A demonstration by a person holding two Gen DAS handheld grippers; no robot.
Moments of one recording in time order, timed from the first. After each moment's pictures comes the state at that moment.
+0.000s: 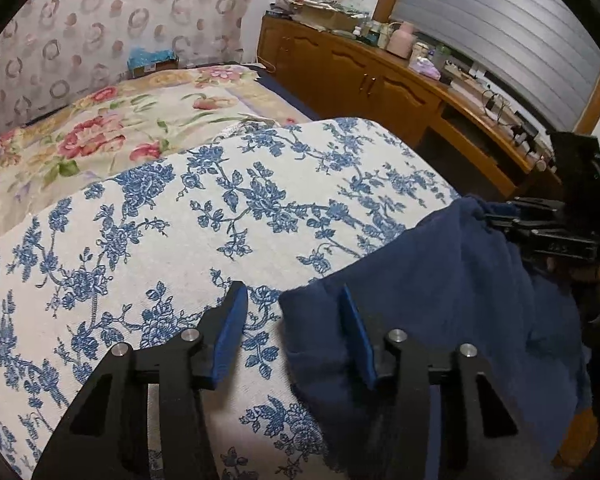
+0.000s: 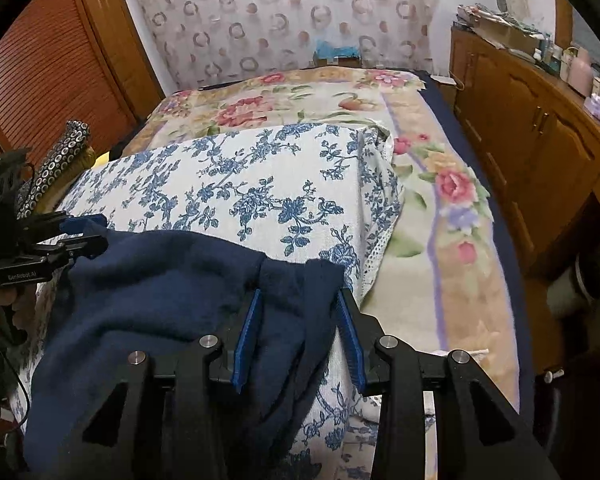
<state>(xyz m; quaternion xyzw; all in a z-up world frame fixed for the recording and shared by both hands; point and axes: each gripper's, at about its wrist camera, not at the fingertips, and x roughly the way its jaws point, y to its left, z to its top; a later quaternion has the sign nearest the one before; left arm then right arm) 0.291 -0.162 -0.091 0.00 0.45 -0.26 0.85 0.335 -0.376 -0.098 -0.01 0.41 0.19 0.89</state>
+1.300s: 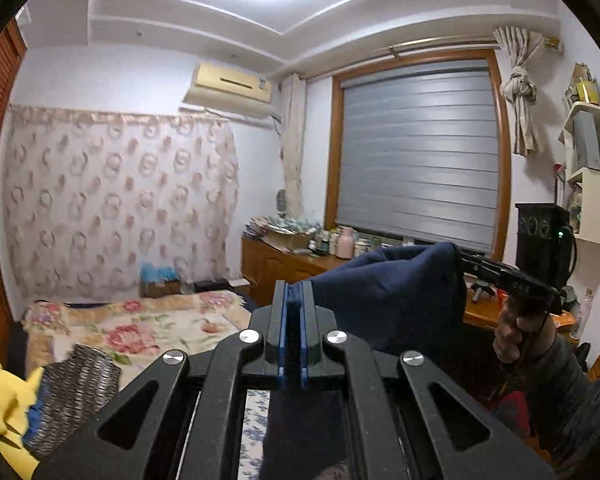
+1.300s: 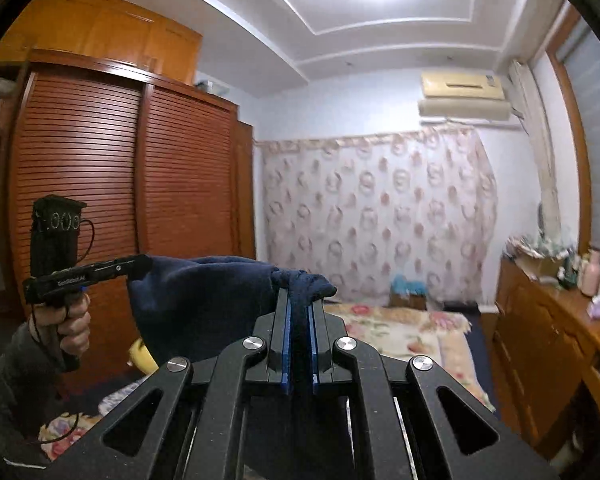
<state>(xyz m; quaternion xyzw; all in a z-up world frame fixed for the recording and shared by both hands) -0.005 -0.027 0.222 -0.03 0.07 -0.28 0.96 -0.036 -0.335 0.148 -0.04 -0.01 0.31 0.95</state>
